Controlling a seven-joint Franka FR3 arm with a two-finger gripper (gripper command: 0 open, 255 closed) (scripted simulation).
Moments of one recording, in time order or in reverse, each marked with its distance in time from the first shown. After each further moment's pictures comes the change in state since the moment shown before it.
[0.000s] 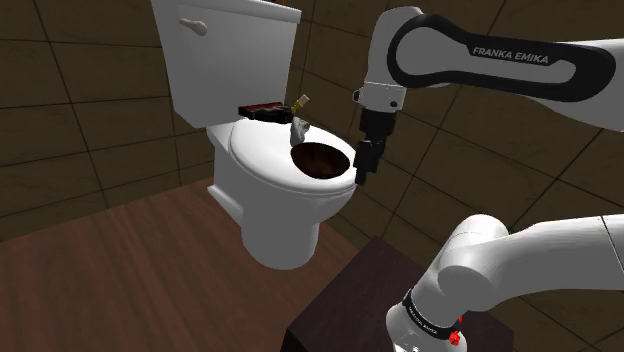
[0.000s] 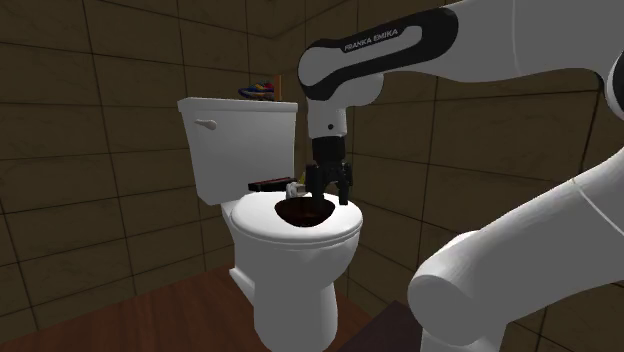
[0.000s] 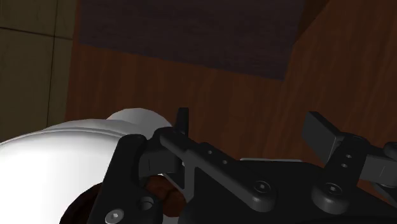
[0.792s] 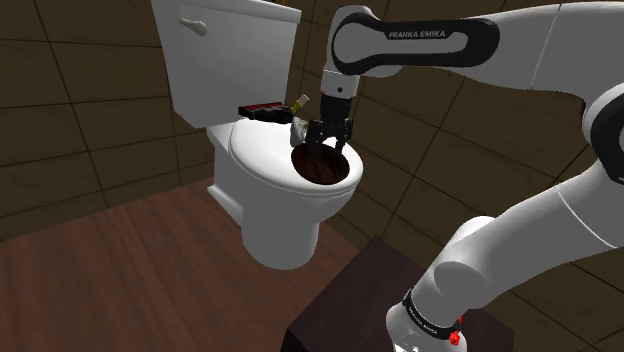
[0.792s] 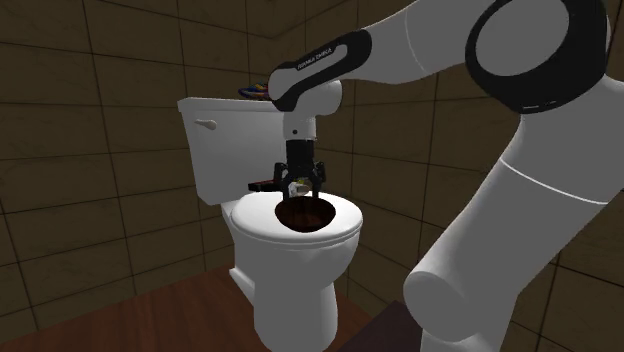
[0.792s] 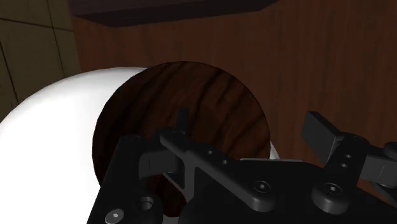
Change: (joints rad) arm -0.081 0.368 0.042 0.237 0.016 0.181 0.246
